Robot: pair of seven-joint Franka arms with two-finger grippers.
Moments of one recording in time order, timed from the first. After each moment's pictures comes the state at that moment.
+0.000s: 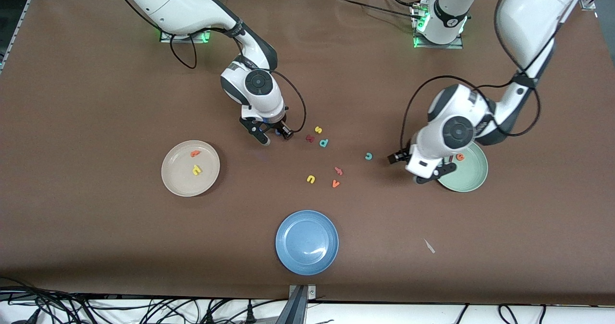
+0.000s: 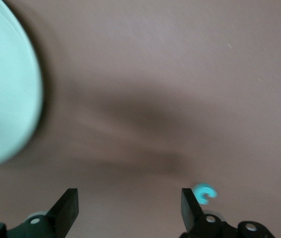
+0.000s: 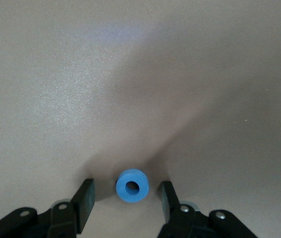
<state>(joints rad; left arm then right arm) 0.19 0.59 -0.59 -1.85 0.25 2.19 -0.96 0.33 0.66 0.41 -1.92 -0.35 2.54 1.73</state>
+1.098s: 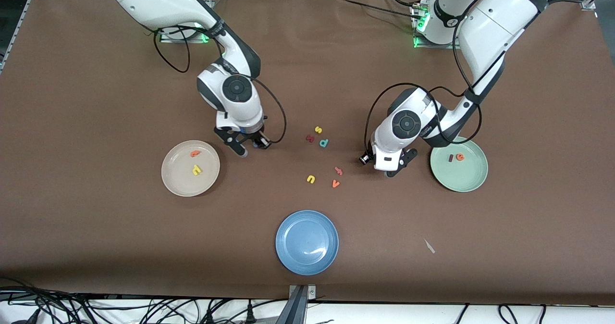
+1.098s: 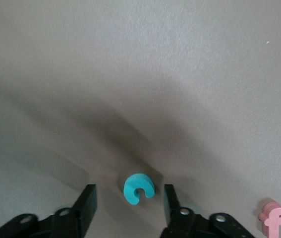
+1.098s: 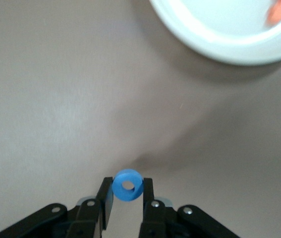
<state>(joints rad) 0.03 0.71 -0.55 -1.86 0.34 2.39 -1.43 0.22 0.54 0.39 -1.90 -0.40 2.38 1.57</state>
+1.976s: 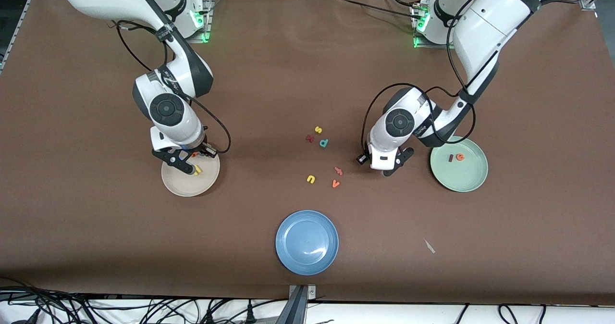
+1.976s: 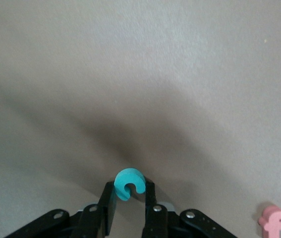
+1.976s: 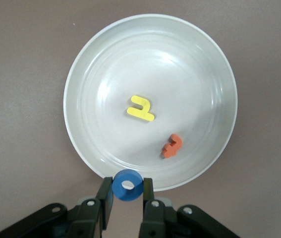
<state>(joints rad) 0.00 0.71 -0.52 -1.85 0.35 2.39 -1.45 -0.02 0.46 0.42 -1.91 -0.36 2.21 1.07</state>
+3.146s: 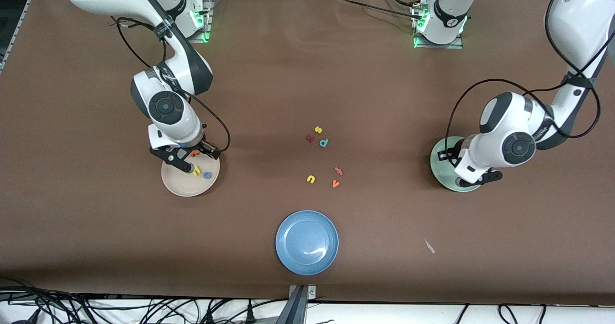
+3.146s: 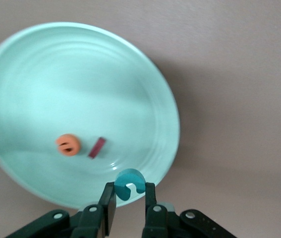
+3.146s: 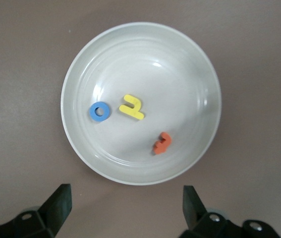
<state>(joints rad) 0.55 0.63 -0.73 -1.87 0.38 2.03 -0.59 -0.02 0.42 0.42 -1.87 -0.34 2.12 1.07</state>
